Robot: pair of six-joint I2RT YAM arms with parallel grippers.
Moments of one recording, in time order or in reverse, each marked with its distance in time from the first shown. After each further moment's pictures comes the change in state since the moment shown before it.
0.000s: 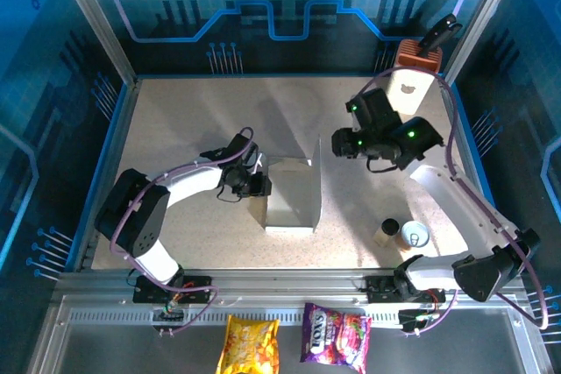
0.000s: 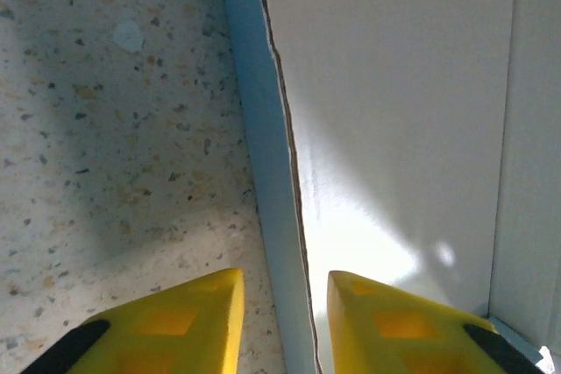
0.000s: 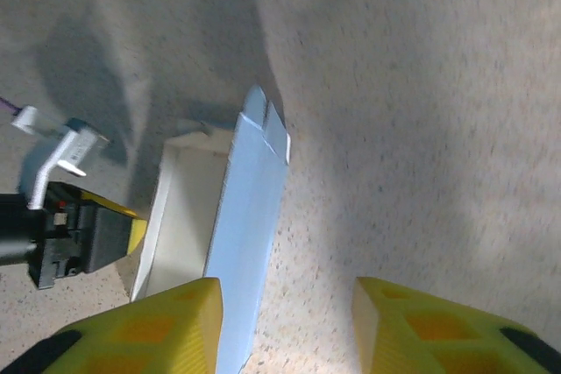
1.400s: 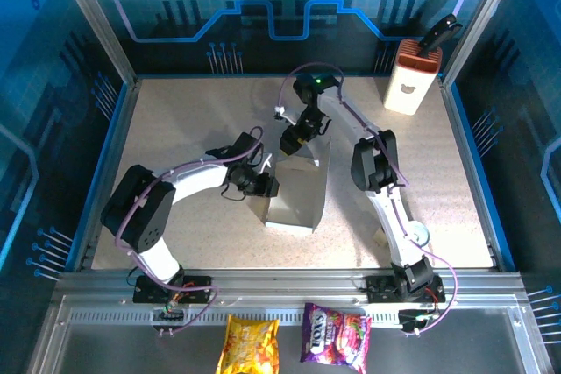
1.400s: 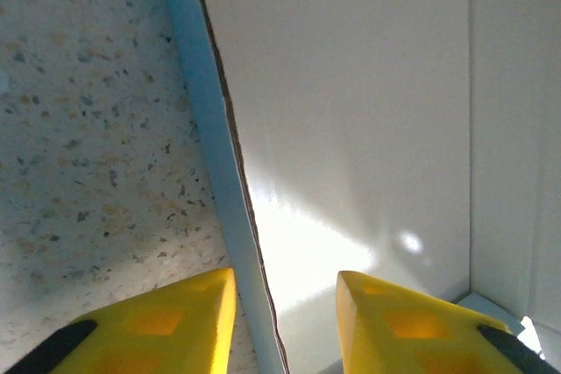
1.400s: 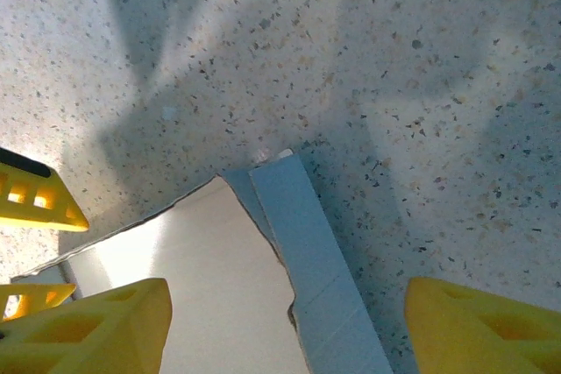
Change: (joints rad) left arm -0.026 0.043 0.040 -0.001 0.069 0.110; right arm -0.069 1.223 0.963 -0.381 -0.541 -0.830
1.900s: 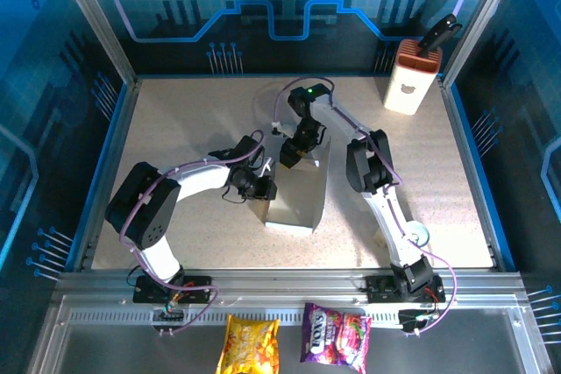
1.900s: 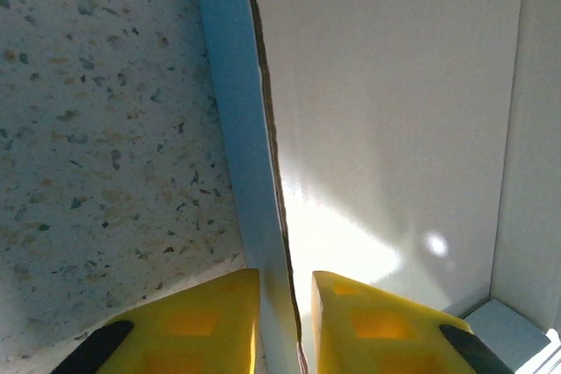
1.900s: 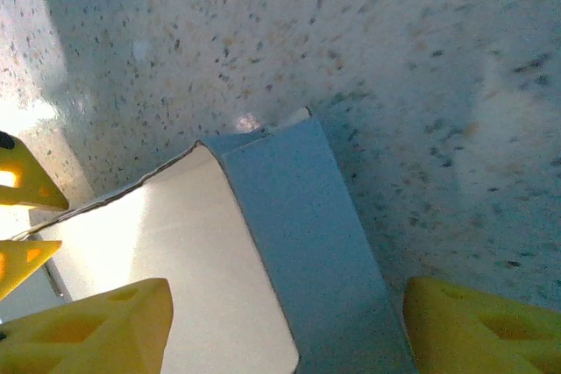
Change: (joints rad) left arm -0.003 0.026 -0.013 0.007 -0.001 -0.035; right arm 0.035 0.029 -0.081 -0.030 0.019 -0.045
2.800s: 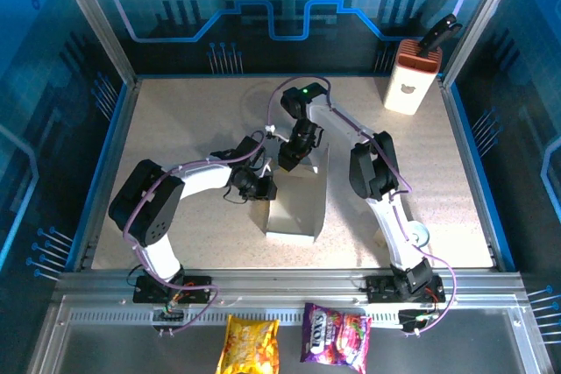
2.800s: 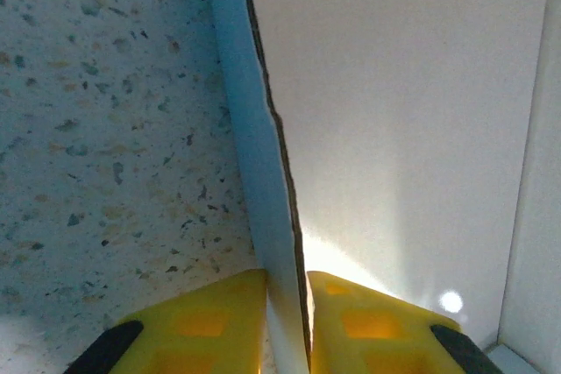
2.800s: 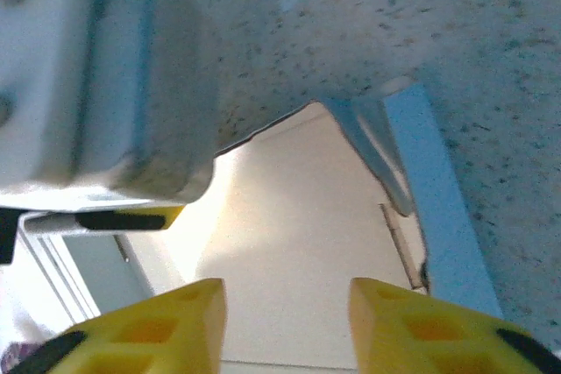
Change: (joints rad) left arm 0.000 0.028 0.000 0.023 0.000 -0.028; right arm 0.062 -0.159 -0.119 -0.018 0.027 0.042
